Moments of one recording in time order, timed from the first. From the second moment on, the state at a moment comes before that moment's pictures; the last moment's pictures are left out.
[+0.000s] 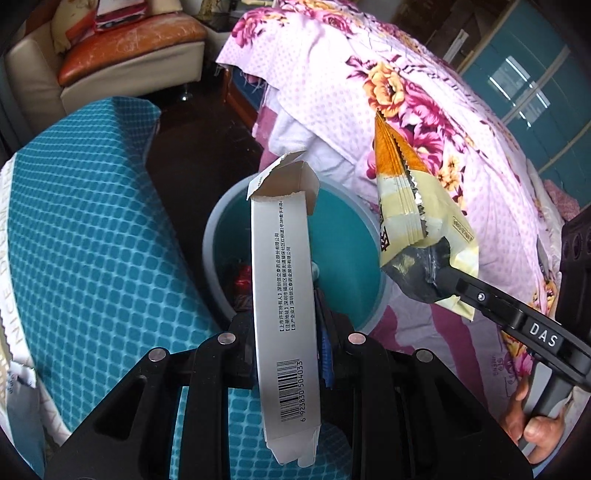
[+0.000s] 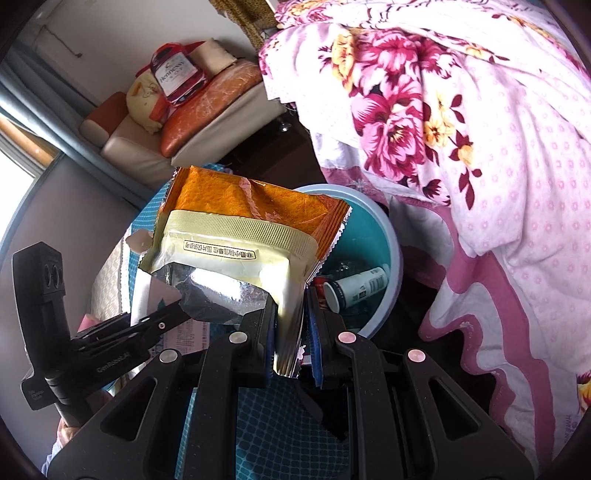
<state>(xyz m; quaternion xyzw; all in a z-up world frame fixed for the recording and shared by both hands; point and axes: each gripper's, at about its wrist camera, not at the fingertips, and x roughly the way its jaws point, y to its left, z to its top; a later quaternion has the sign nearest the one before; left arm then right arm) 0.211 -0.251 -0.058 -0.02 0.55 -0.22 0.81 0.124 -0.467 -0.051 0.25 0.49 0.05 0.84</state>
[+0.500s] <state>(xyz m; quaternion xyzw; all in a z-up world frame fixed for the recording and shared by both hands) 0.222 -0.236 -0.066 -0.04 0.55 -0.18 0.82 0.130 -0.472 -0.061 0.25 0.50 0.04 0.83</state>
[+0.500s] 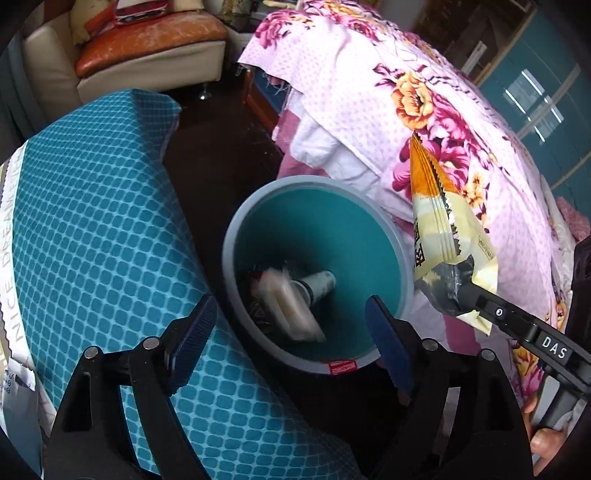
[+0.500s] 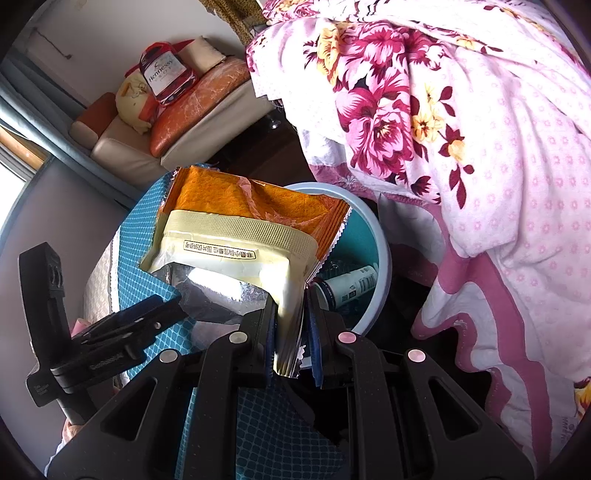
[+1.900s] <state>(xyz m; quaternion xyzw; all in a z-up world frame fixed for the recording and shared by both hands) 0.151 -0.153 -0.050 -0.05 0.55 -0.17 0.82 0.130 -0.414 -0.061 0.22 0.54 0.03 0.81</state>
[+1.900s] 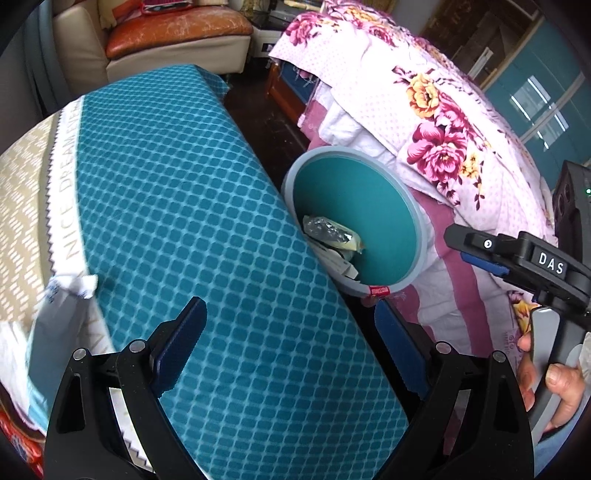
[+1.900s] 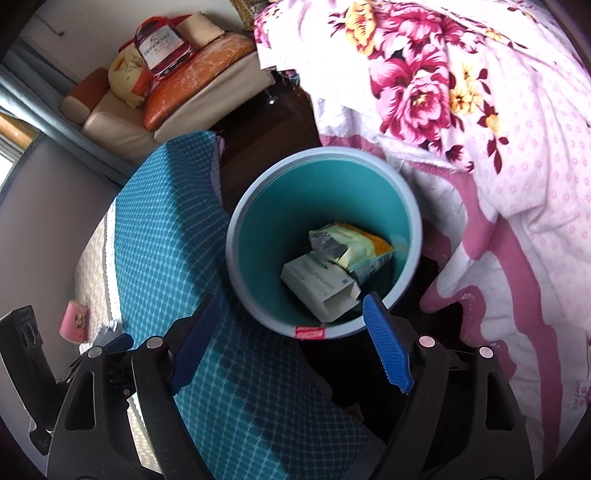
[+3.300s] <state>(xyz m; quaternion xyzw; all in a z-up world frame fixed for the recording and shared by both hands) 0.060 0.134 -0.023 -0.12 0.51 0.00 0.85 0.140 -0.105 -0.064 0.09 0.63 0.24 0.73</state>
